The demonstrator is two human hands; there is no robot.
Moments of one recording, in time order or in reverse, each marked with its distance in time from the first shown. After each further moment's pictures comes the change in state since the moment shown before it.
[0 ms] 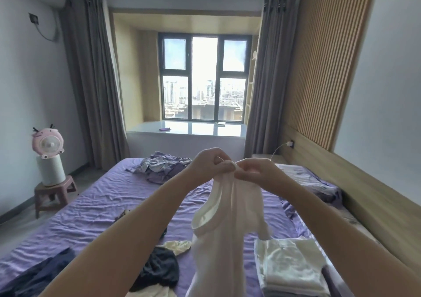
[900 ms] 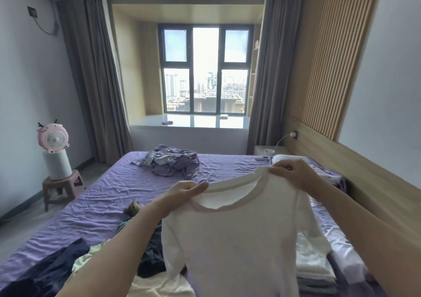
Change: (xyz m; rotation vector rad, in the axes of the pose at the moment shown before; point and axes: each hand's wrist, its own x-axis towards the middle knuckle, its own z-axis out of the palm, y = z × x) left_hand -0.074 -0.102 -0.033 -0.128 -0.163 -0.361; right_hand -0.025 0.057 -0.012 -0.033 0.180 0.178
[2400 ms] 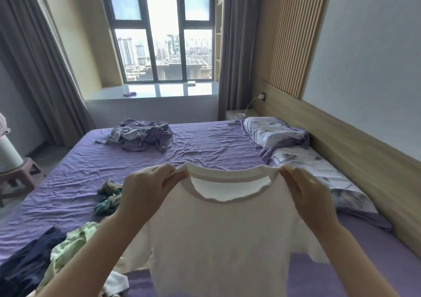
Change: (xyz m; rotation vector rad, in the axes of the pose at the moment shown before) left_hand -0.058 -0.017 0.005 0.826 0.643 0.798; right_hand -0.154 -0.004 0.050 -0.559 0.564 -0.223
